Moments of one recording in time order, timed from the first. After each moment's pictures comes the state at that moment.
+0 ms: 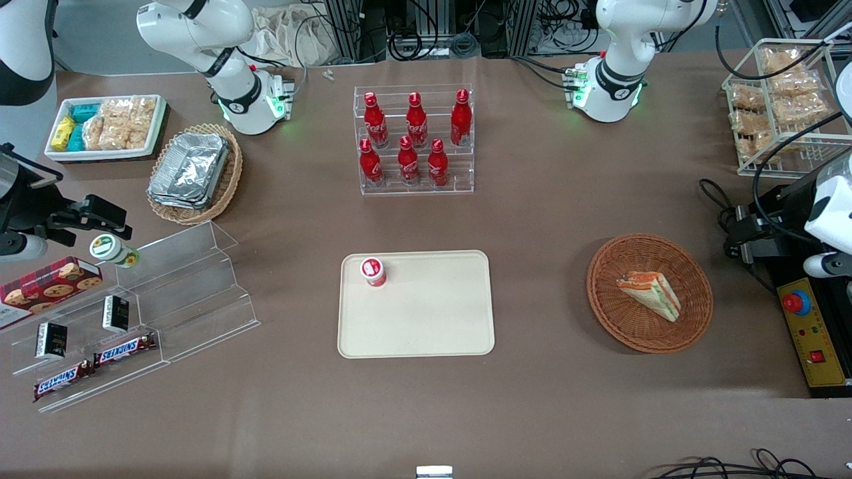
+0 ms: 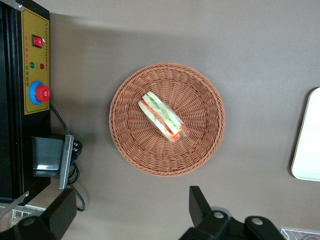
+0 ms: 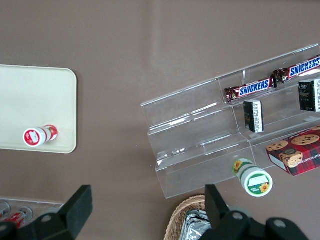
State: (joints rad) arm 0.00 0.15 0.00 -1.51 0.03 1.64 -0.12
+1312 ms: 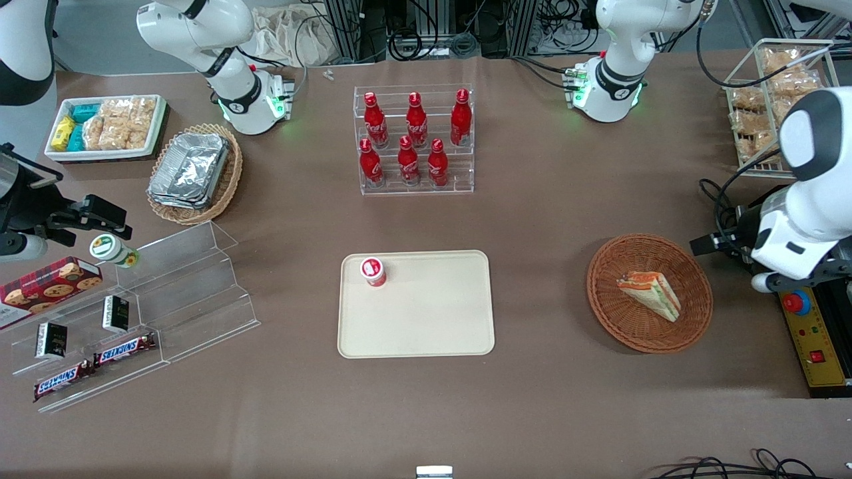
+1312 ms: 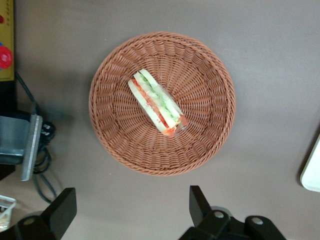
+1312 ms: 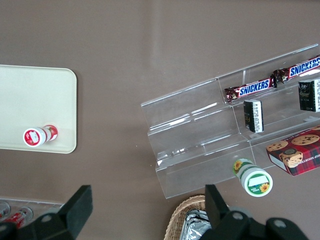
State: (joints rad) arm -0.01 0.16 0.01 -1.75 -0.01 1.81 -0.23
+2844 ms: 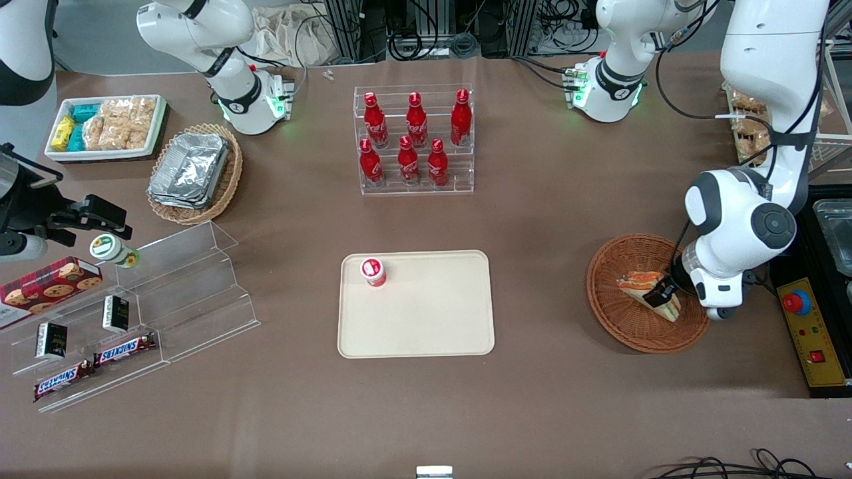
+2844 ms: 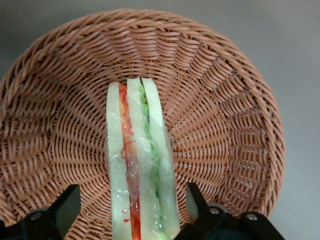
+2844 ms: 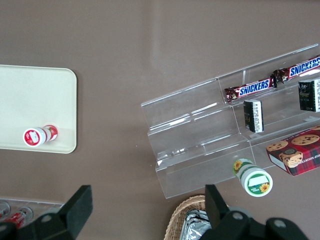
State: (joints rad) arm -0.02 0.36 0.02 -2.06 -0.08 2.44 -0.73
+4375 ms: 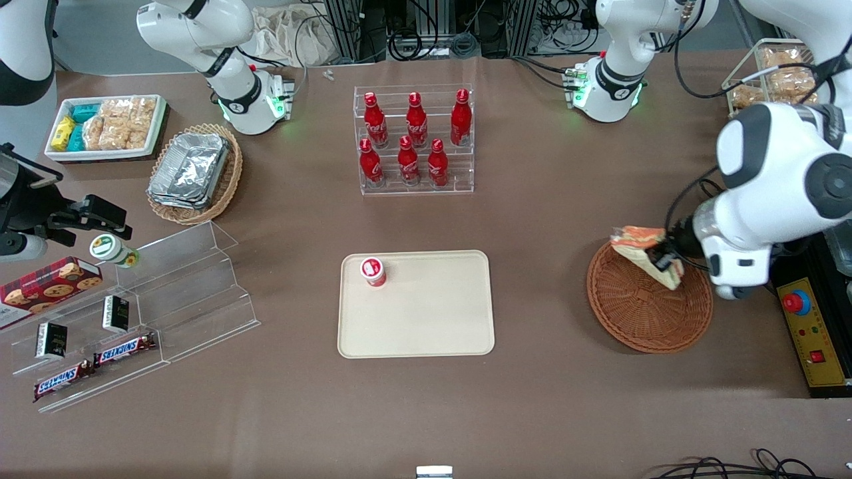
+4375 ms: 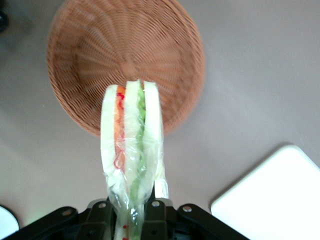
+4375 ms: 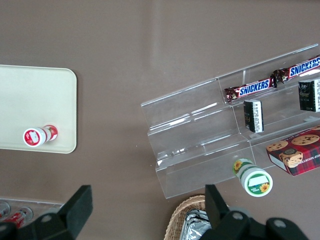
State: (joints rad) arm -0.15 0.20 -0.05 -1.68 -0.08 1.76 -0.90
